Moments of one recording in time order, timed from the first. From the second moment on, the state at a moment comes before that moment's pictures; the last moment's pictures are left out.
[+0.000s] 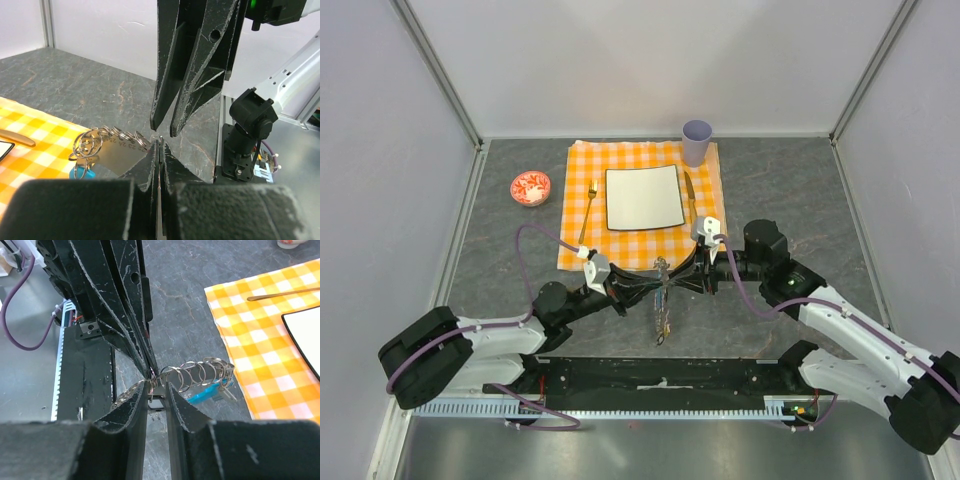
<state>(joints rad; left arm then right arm) -0.90 1.16 0.18 1.27 0.32 -0.29 0.65 0.95 0.68 -0.03 -0.77 -0.05</state>
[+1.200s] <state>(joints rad) -0.90 1.07 0.18 1.25 0.34 -0.28 0.65 1.02 0.79 -0.21 -0.80 -0.13</state>
